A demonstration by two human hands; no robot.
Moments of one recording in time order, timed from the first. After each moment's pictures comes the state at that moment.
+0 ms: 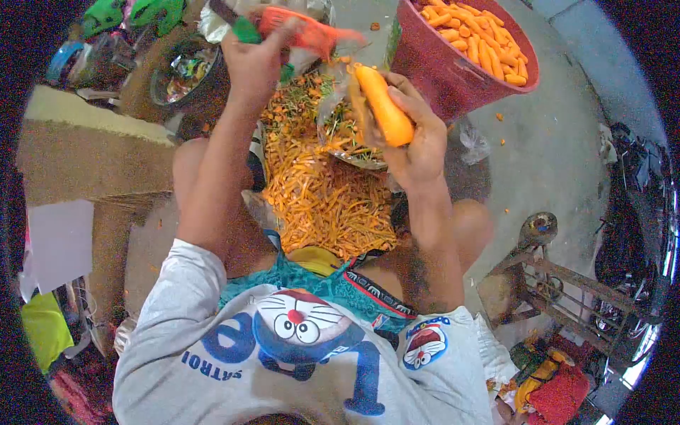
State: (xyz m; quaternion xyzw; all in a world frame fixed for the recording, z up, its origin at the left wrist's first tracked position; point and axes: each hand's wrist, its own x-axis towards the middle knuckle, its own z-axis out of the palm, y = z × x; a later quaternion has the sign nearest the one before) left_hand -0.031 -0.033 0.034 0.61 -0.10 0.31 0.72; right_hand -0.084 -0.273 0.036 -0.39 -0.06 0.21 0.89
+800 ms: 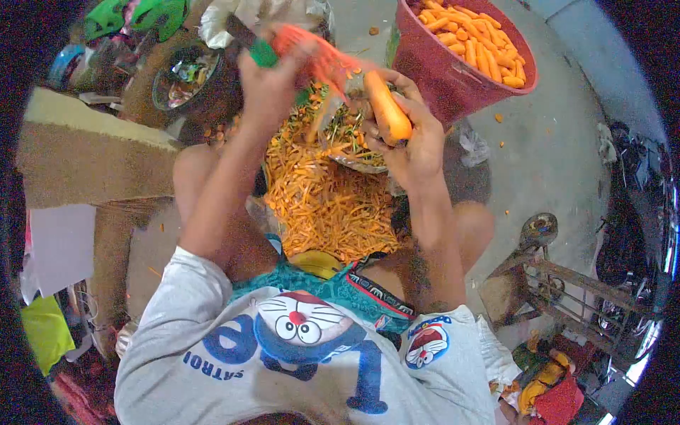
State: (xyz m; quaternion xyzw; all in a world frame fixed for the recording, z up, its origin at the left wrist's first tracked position) left_hand -0.054 -0.053 0.031 0.63 -0.10 0.28 0.72; right_hand -0.078 -0.276 0.033 -0.38 -0.09 0.24 0.89
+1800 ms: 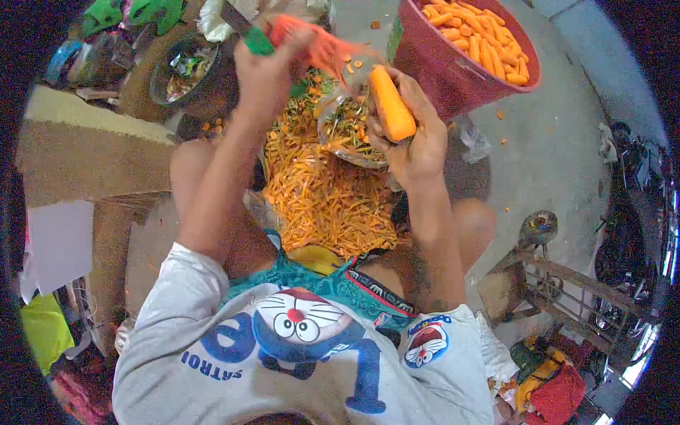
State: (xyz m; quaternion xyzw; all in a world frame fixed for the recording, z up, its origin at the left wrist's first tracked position) left_hand -0.055 -0.046 0.033 0.65 -0.02 0.25 0.71; right_hand -0.078 -0.282 0.021 -0.31 -0.16 0.27 0.90
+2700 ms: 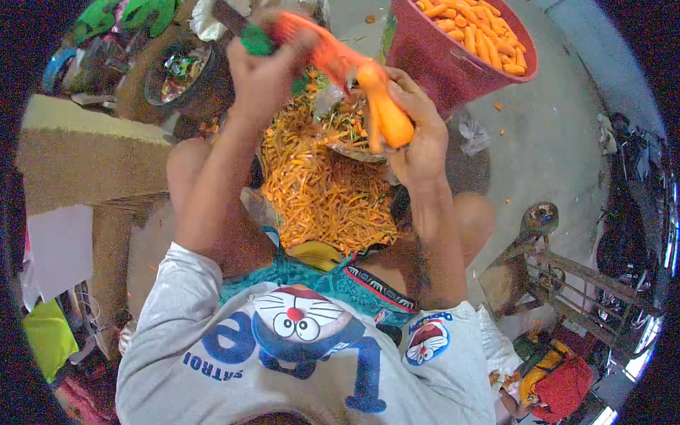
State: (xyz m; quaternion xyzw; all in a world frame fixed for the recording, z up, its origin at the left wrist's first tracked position) left_hand -0.060 -0.052 0.030 0.67 -0.13 0.28 0.67; right_hand -0.093 -0.274 0.039 -0.45 -0.08 0.17 0.87
